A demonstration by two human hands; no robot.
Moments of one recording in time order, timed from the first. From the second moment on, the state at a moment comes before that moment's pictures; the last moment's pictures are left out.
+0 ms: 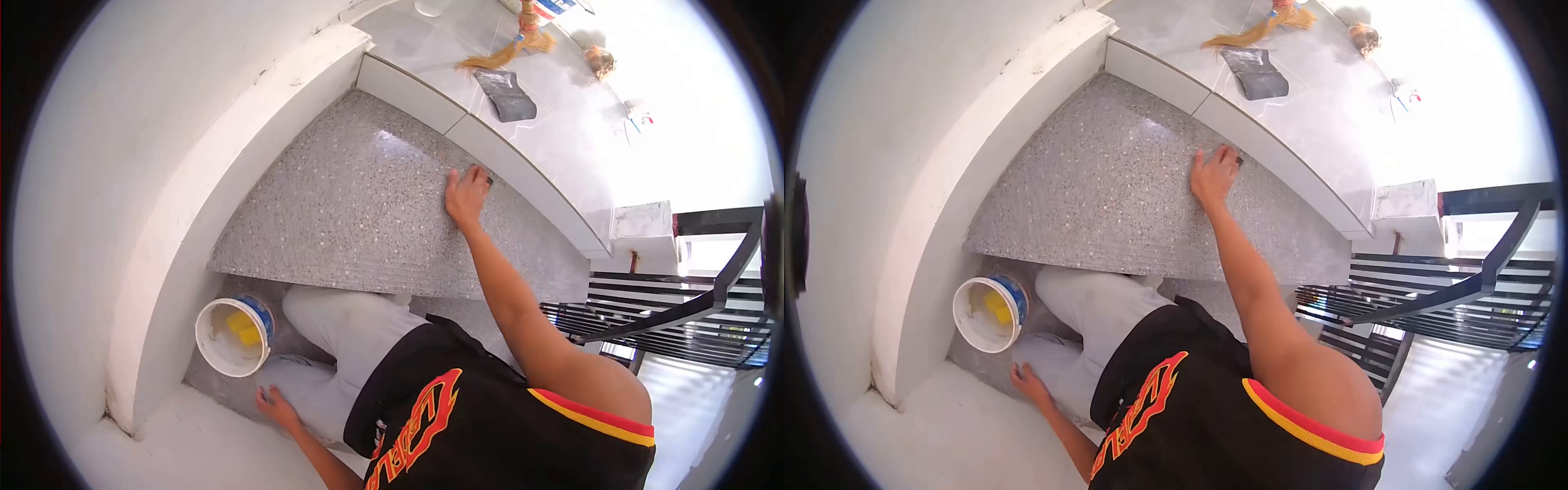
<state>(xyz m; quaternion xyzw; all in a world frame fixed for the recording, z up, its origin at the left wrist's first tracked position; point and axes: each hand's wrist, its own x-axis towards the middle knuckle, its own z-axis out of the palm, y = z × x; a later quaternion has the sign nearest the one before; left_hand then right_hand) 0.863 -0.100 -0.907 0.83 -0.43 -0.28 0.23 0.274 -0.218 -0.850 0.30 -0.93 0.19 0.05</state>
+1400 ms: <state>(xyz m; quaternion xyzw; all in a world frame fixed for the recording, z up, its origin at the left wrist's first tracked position) 0.864 -0.094 -0.911 0.81 -0.43 -0.27 0.28 0.300 -0.223 -0.844 0.42 -0.91 0.05 0.00</state>
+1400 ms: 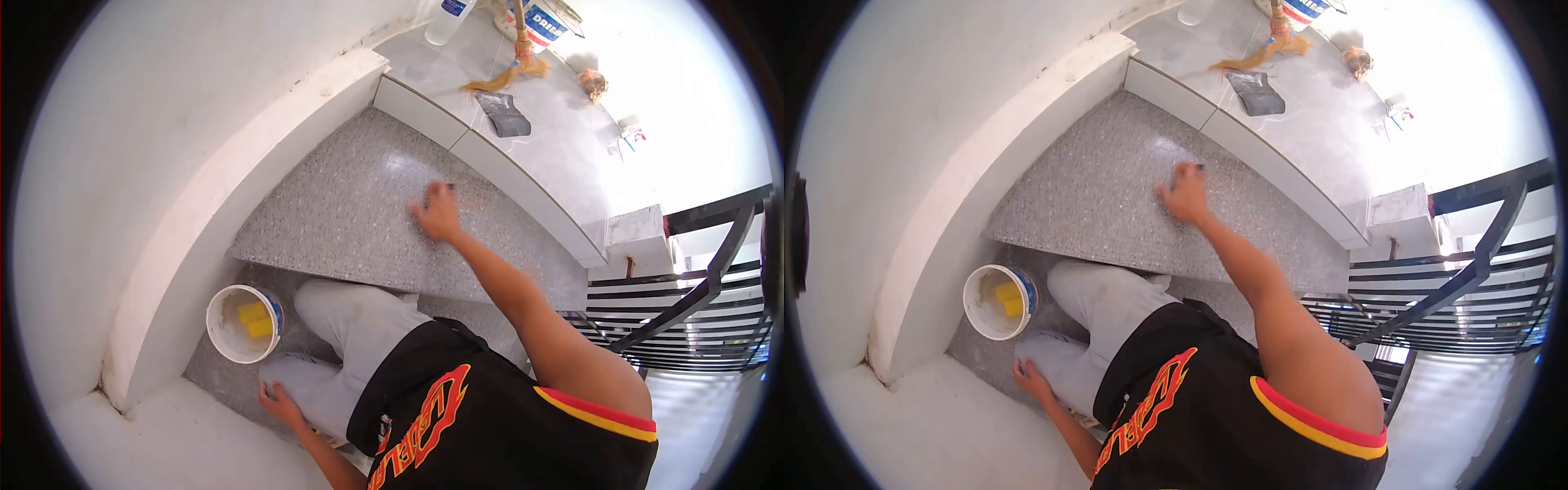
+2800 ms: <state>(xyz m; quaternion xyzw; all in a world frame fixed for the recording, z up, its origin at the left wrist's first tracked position) 0.864 -0.085 -0.902 0.80 -0.36 -0.32 0.36 0.770 -0.337 -0.960 0.81 -0.44 -0.29 -0.27</state>
